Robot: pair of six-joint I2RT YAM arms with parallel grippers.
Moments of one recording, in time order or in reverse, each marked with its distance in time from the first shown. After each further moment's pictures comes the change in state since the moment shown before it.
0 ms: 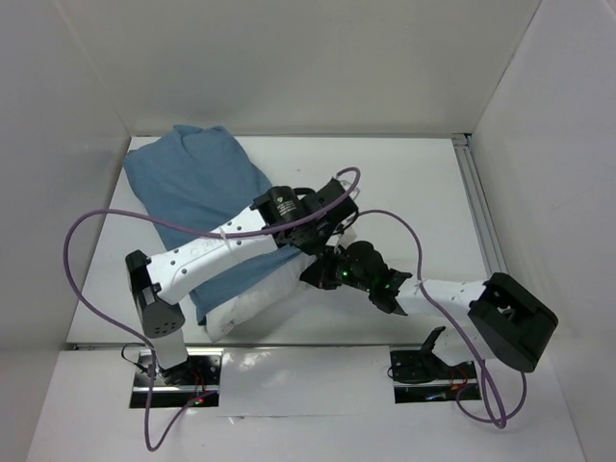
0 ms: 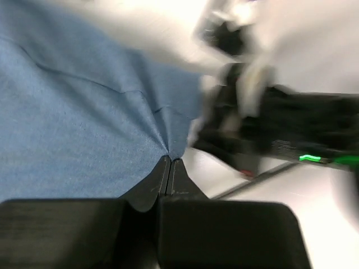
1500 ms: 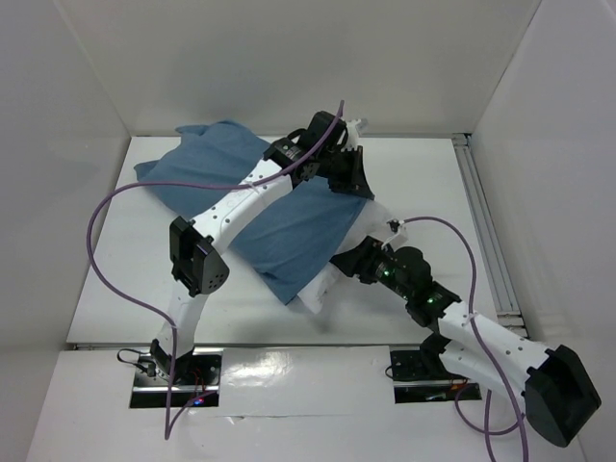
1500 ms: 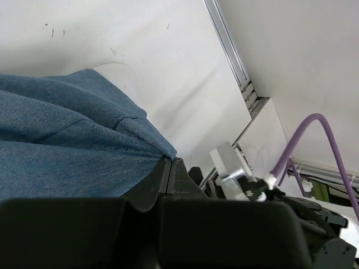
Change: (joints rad) left arm 0.326 0.410 0.436 0.447 0.827 -0.183; right arm -0.218 -0.487 -0.146 -0.225 0.107 0.051
